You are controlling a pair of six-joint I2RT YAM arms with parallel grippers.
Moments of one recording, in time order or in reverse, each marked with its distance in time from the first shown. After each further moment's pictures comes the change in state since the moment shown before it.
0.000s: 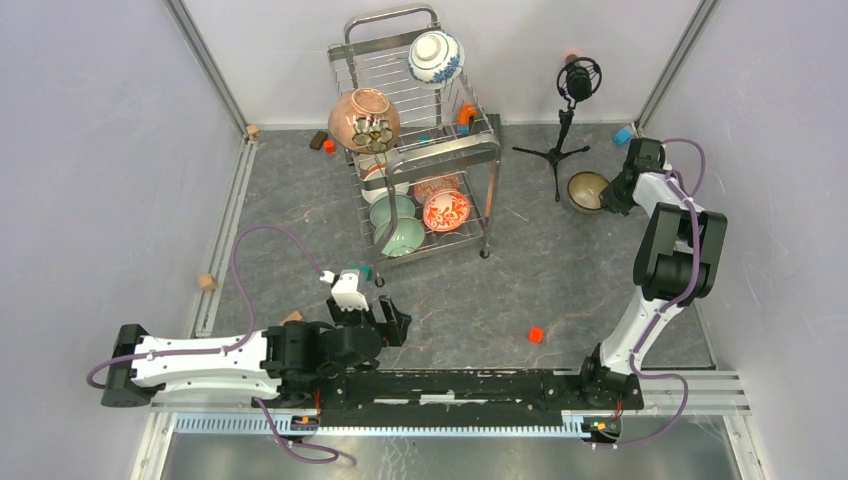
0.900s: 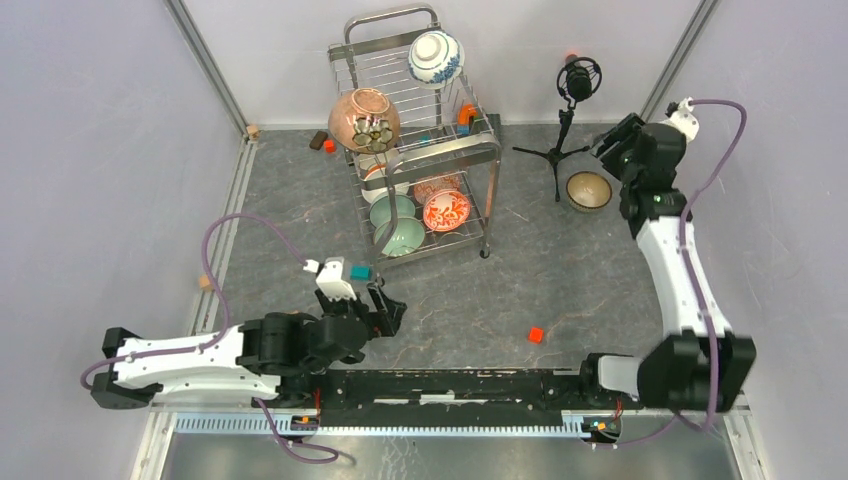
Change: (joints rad) left arm 0.000 -0.048 0.137 -0.127 -0.016 0.002; right arm 0.148 -0.587 -0.164 0.192 0.035 0.003
